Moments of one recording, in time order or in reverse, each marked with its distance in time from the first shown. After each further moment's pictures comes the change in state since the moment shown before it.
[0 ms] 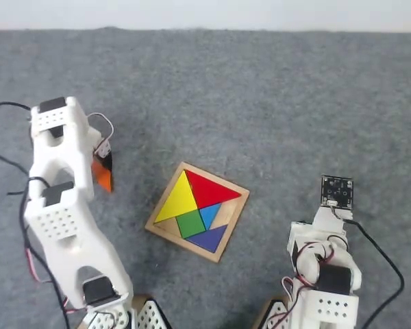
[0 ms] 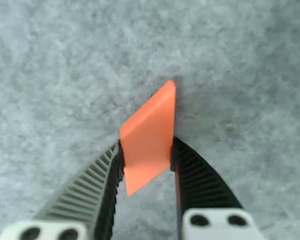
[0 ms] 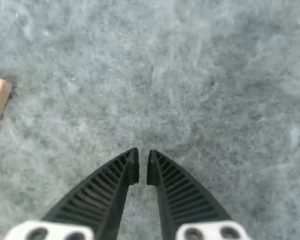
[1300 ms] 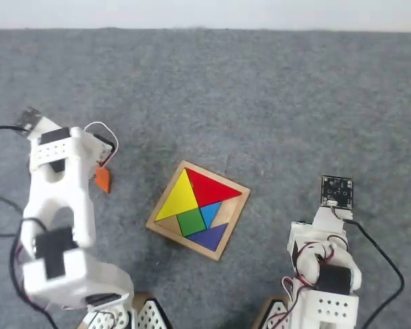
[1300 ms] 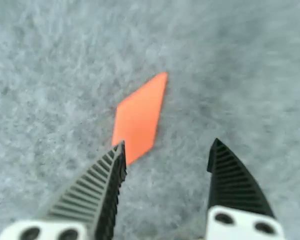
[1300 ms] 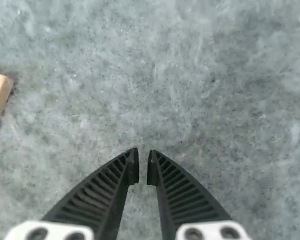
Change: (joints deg) left arm 1.1 -30.5 35.3 -26.2 6.1; right arm 0.0 0.0 0.0 0.0 0.0
